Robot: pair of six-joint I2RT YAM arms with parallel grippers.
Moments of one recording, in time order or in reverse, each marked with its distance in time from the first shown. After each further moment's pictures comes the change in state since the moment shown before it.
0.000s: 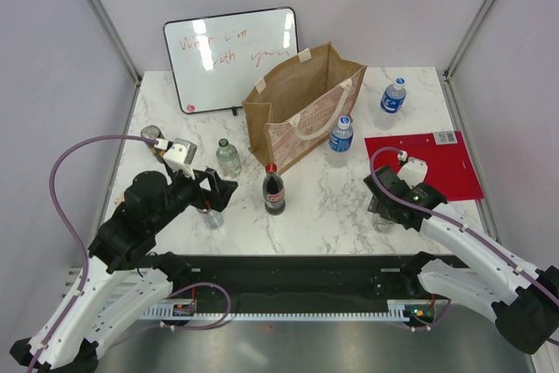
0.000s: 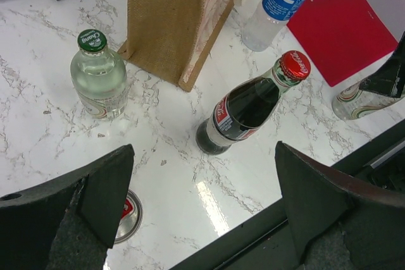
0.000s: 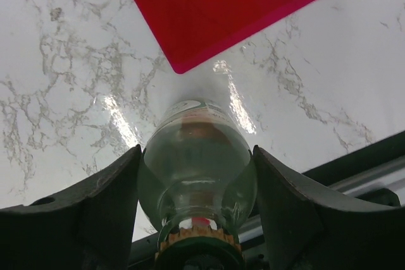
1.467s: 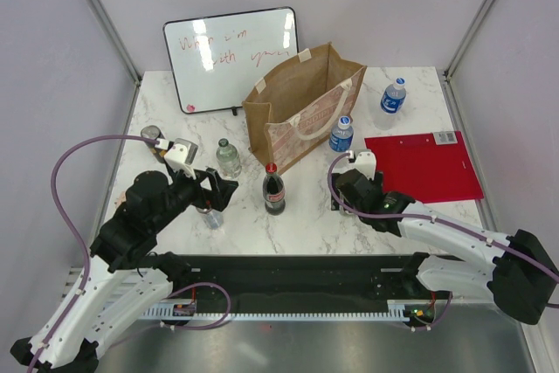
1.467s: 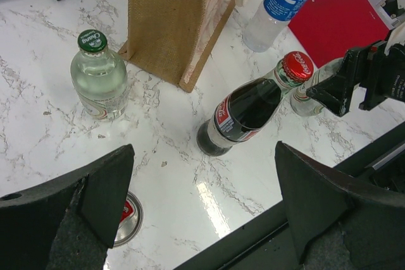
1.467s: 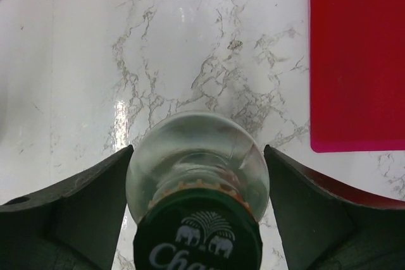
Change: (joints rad) left arm 0.000 0.002 -0.012 0.015 -0.003 0.001; right arm 0.205 0.145 -0.117 0.623 -0.008 -0.377
